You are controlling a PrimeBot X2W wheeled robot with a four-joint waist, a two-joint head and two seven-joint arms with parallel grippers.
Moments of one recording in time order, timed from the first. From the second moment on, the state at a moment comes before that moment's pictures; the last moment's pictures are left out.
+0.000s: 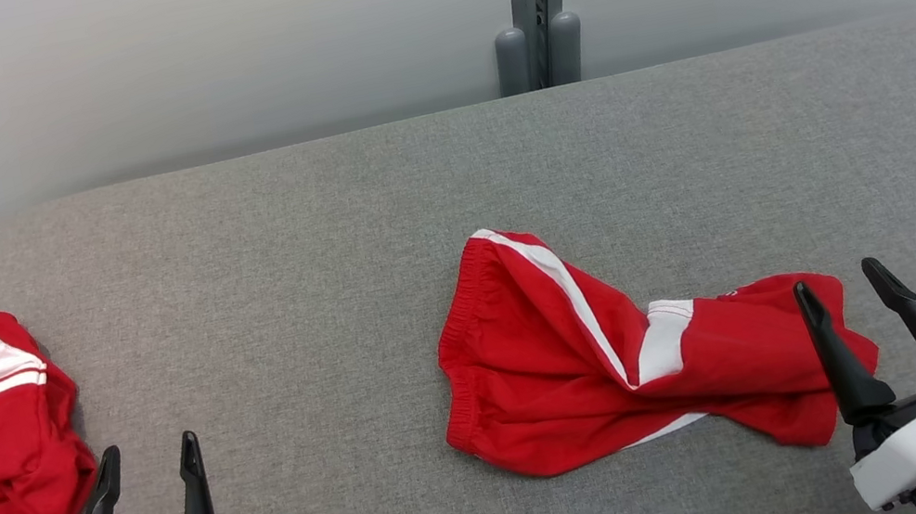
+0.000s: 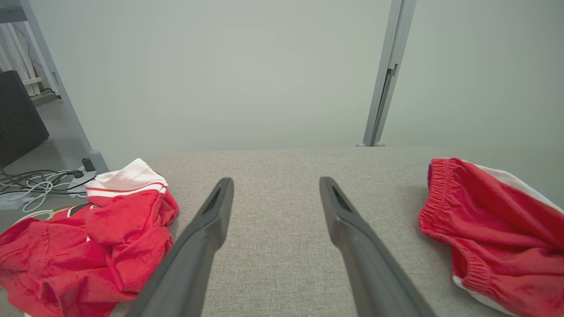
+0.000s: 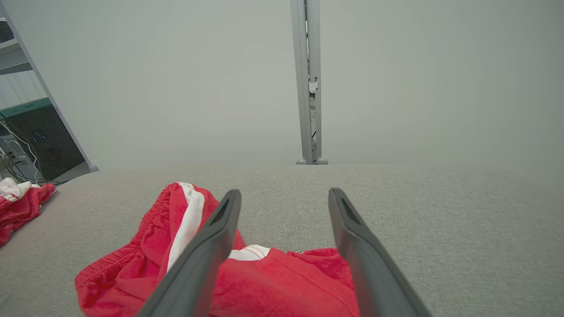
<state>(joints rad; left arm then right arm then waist) 0.04 0.30 -0.20 0.09 -0.41 0.16 -0.22 -0.02 -0.13 0.08 0.04 0.27 0.13 -0.10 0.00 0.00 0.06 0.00</state>
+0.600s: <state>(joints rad) 0.03 0.32 -0.22 0.04 -0.41 0.18 -0.19 -0.05 -0.15 0.06 0.13 0.31 0.13 -0.09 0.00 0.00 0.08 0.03</state>
